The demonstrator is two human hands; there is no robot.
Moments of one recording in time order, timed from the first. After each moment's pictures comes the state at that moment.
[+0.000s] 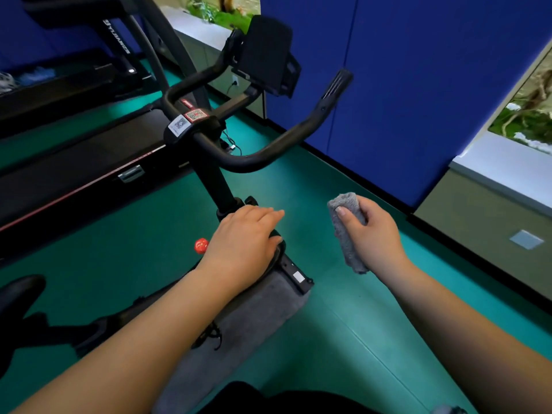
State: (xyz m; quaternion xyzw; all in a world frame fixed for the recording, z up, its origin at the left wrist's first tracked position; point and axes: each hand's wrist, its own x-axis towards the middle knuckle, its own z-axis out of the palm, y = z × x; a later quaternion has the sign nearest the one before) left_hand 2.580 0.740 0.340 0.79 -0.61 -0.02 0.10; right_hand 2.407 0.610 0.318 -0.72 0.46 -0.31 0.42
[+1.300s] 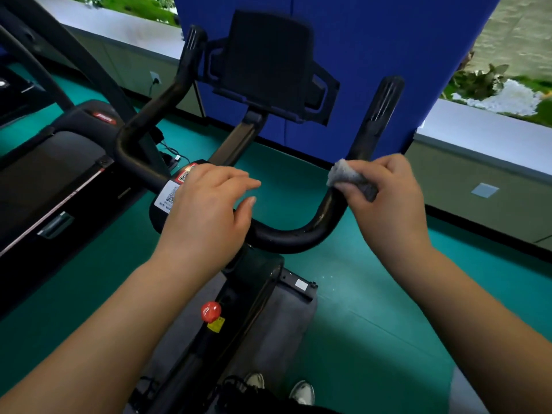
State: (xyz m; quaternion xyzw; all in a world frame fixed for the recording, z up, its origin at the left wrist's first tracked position) left_hand 2.810 0.631 0.367 0.65 -0.70 0.05 0.28; right_hand 2.587 0.560 0.360 -0.74 0.54 -0.39 0.12
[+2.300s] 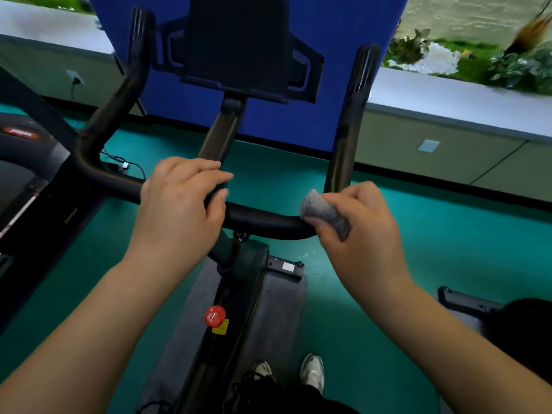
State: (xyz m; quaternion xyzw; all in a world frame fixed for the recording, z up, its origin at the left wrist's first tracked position) left_hand 2.872 0.615 0.355 0.60 -0.76 0.02 0.26; right_hand 2.641 0.646 0.348 -0.71 0.59 -0.37 0.09
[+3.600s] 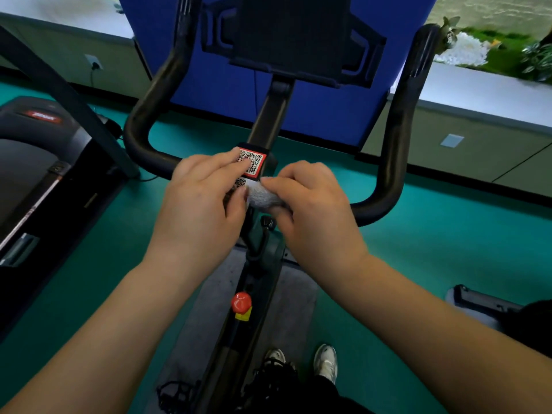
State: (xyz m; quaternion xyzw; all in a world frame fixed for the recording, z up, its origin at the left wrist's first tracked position) left_hand 2.912 0.636 0.350 0.59 -0.75 -0.01 0.30; right_hand 2.748 0.630 0.347 -0.81 0.49 -0.32 0.05
